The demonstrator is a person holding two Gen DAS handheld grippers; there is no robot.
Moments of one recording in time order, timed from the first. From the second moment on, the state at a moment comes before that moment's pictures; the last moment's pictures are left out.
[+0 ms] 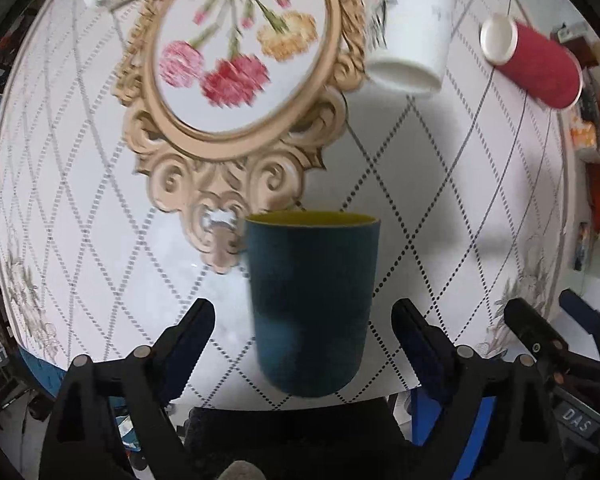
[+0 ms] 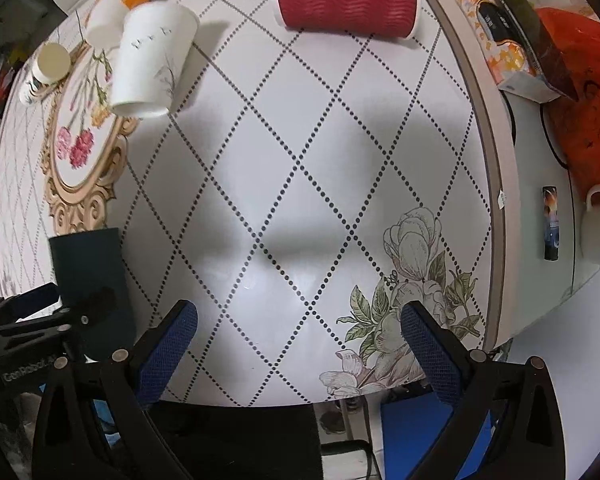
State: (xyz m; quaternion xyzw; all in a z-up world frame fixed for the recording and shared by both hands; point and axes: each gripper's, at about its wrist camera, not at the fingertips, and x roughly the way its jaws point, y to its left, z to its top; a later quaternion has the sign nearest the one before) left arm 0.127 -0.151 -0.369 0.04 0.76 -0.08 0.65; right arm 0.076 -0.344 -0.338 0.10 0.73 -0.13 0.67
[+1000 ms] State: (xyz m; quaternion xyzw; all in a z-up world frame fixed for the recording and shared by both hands) left arm 0.110 -0.001 -0.366 0.02 0.74 0.03 0.68; right arm 0.108 -0.176 -0.366 0.05 0.76 0.02 0.65
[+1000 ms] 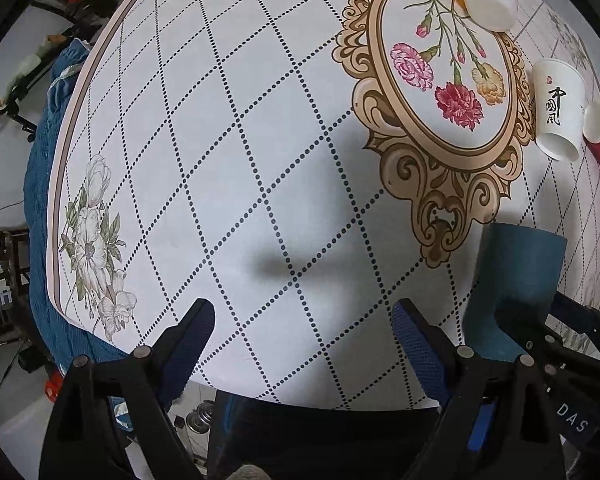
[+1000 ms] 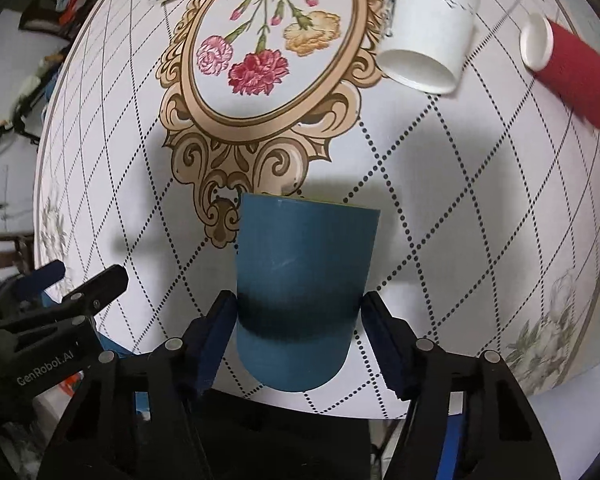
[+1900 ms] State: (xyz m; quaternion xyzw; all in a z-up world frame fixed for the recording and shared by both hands) left arm 0.116 0.011 -0.390 0.01 0.73 0.02 0.68; right arm 0.069 -0.108 -0.280 -0.60 0.51 0.23 0.57
